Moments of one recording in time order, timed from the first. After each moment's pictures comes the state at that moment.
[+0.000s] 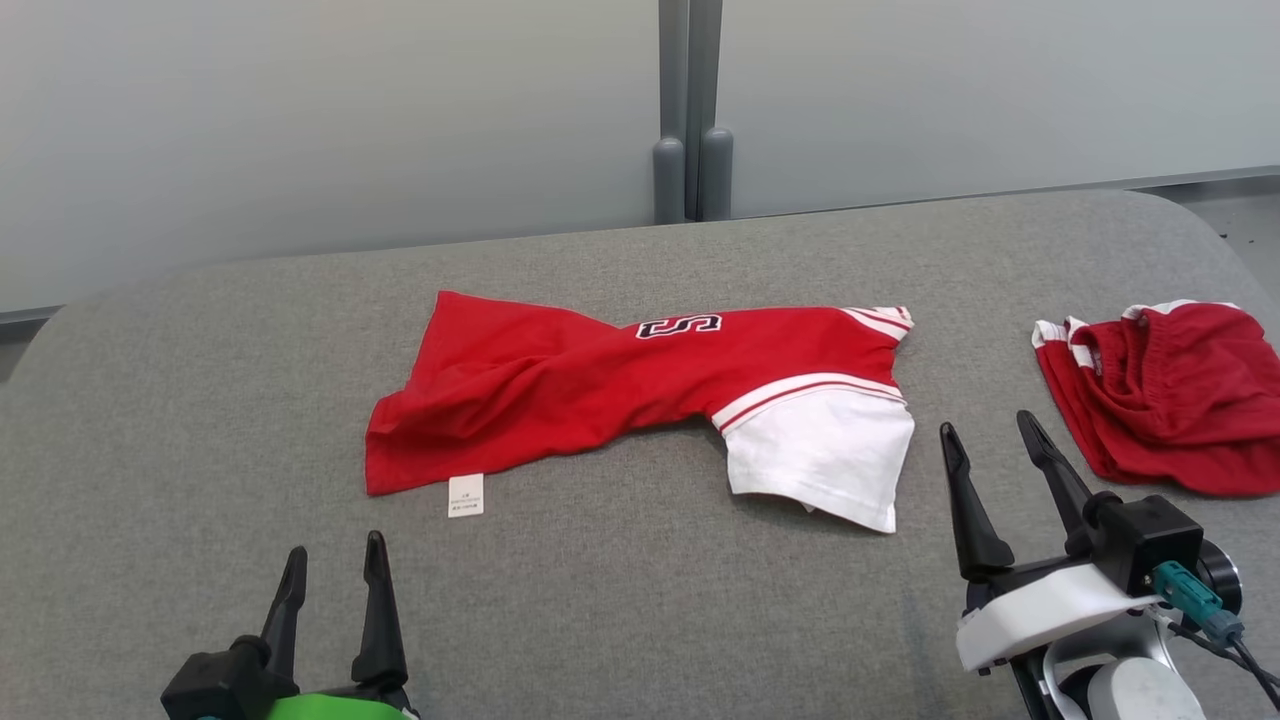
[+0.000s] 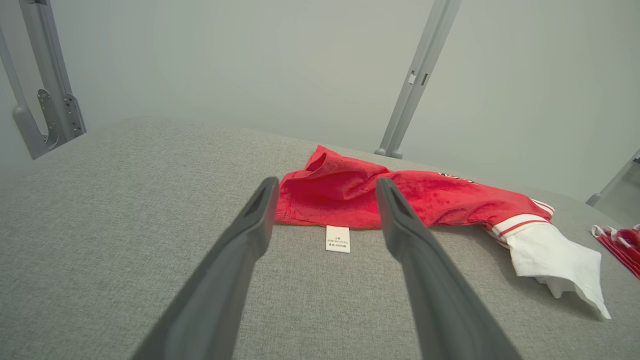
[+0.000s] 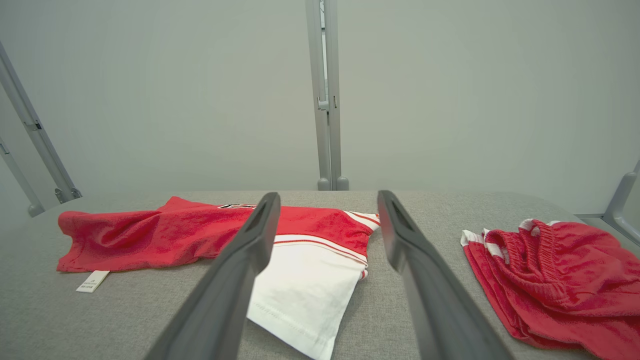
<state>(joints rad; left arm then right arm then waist) 0.11 0.22 -0.28 0.04 -0.53 0.17 -0.26 0.00 -0.05 0.03 0.02 0.12 0.13 -0.15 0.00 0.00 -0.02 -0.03</state>
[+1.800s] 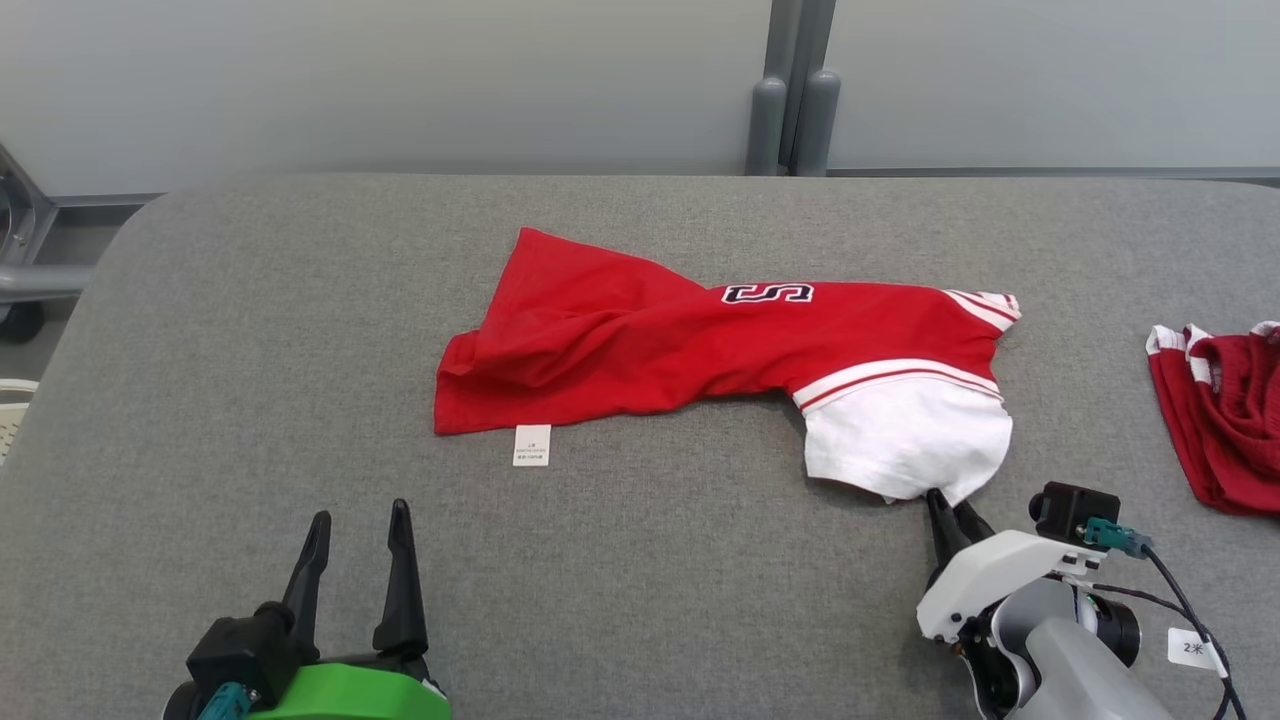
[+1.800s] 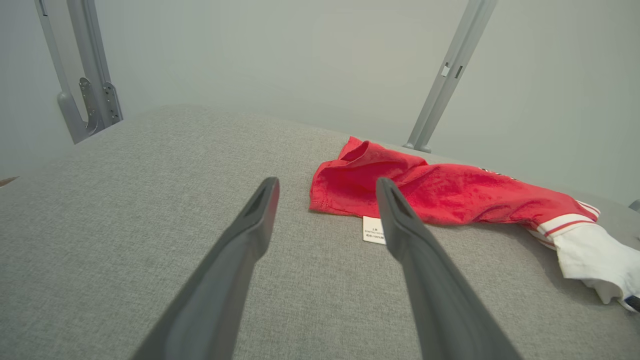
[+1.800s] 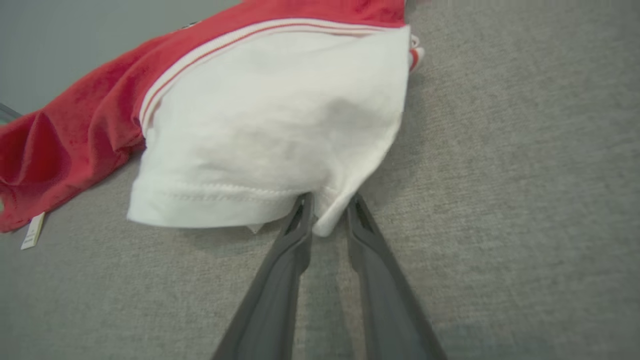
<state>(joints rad) 0.05 0.18 -0.28 0.08 -0.48 0.12 -0.26 -0.37 -0.05 0.08 0.90 0.49 0.13 -0.20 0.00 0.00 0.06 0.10</state>
